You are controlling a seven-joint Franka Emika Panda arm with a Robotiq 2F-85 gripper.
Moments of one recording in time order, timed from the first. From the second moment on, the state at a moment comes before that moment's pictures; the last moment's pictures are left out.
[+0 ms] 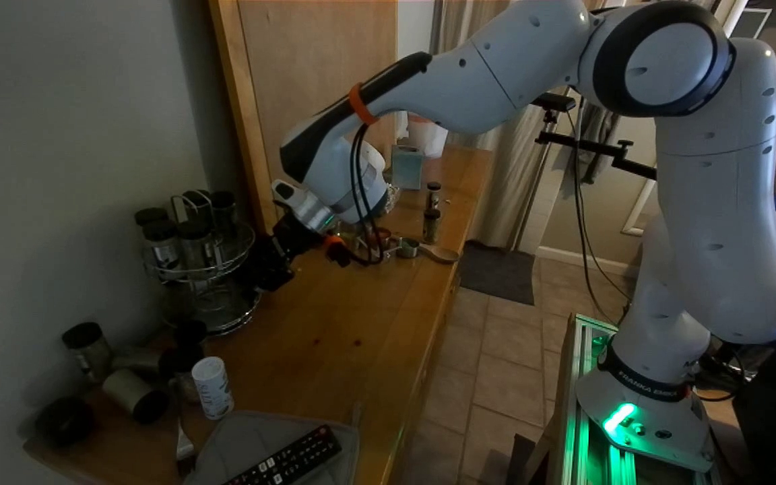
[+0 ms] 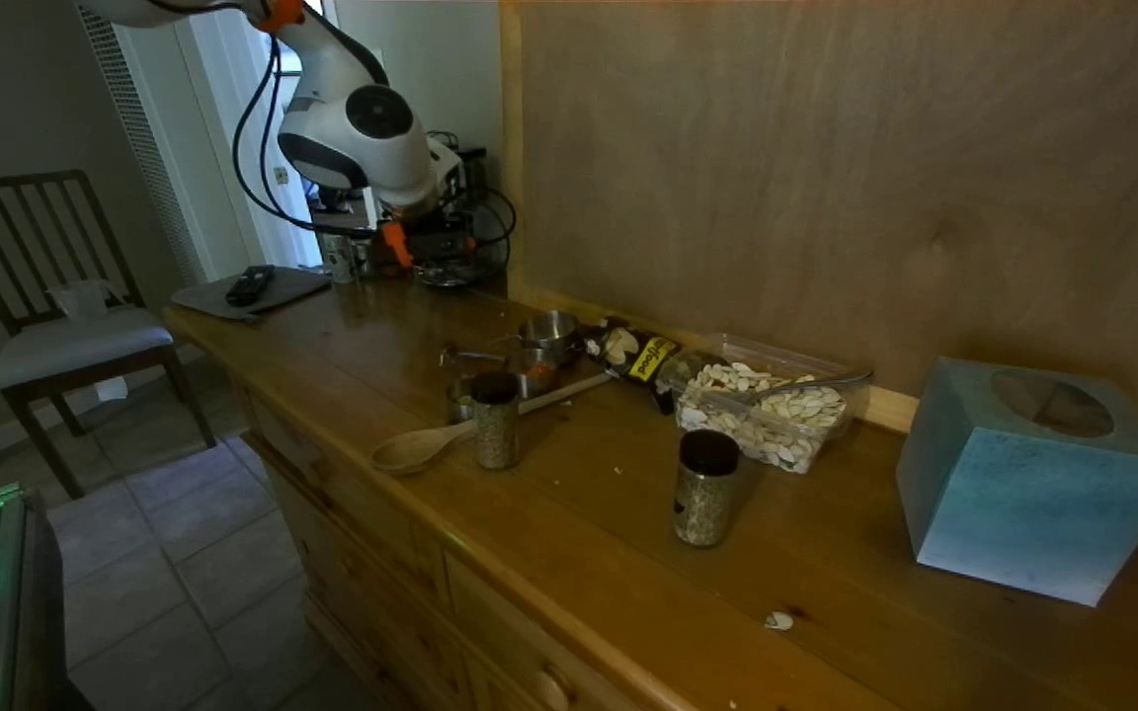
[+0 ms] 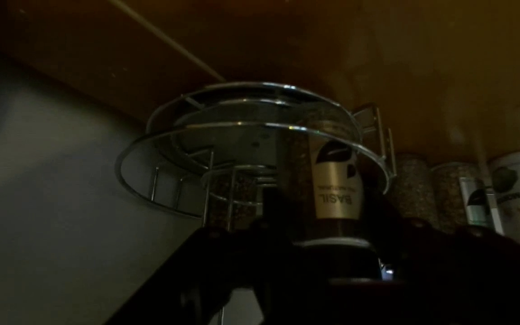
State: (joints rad) arm 0.25 0.43 0.02 -1.92 1.35 2.64 -1.92
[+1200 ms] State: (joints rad) arm 0.17 0.38 0.09 -1.95 1.22 2.65 -1.83
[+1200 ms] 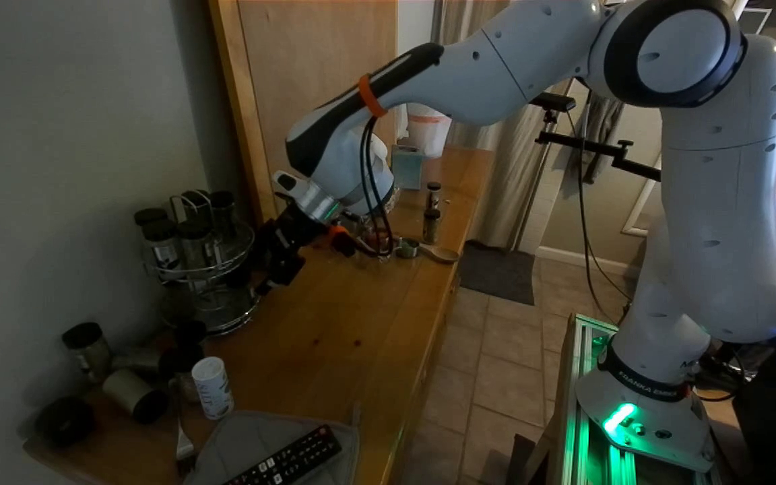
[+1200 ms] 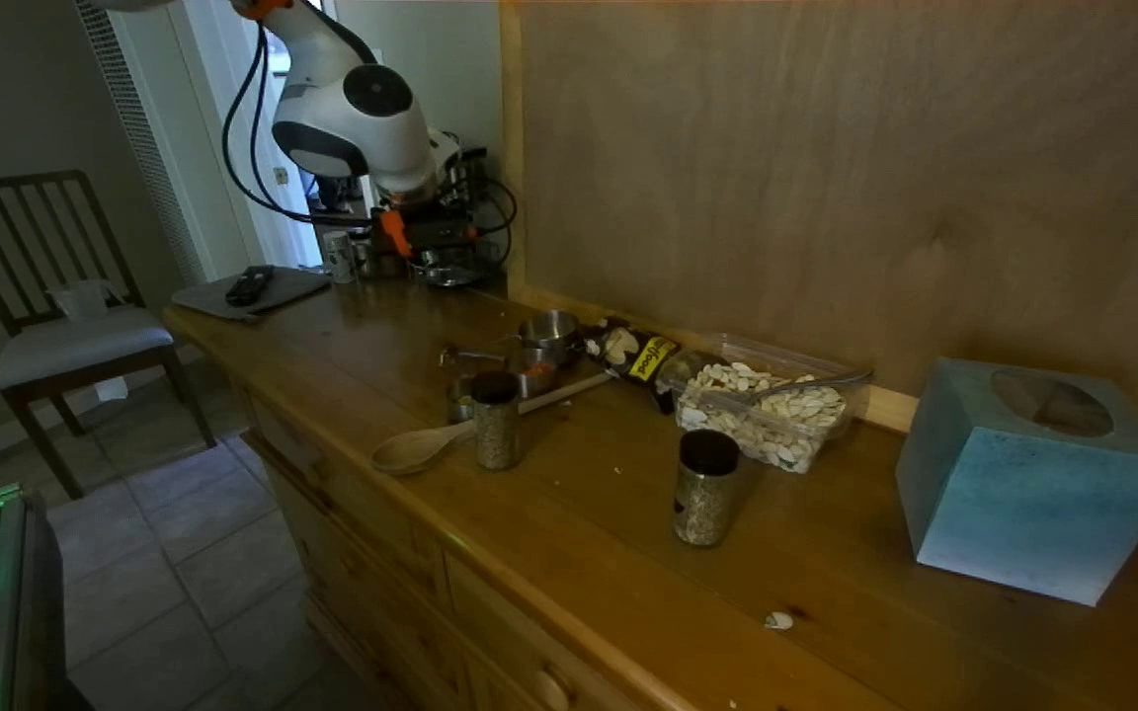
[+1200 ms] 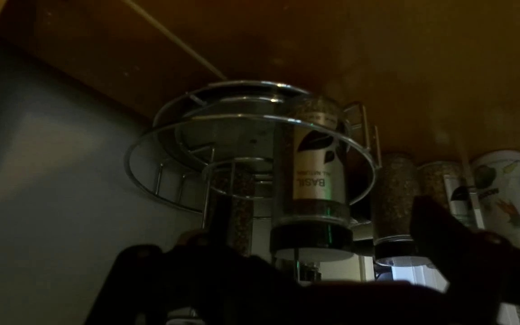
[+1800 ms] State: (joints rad) arm 0.19 0.16 0.07 -2.24 1.03 2.73 -1.50
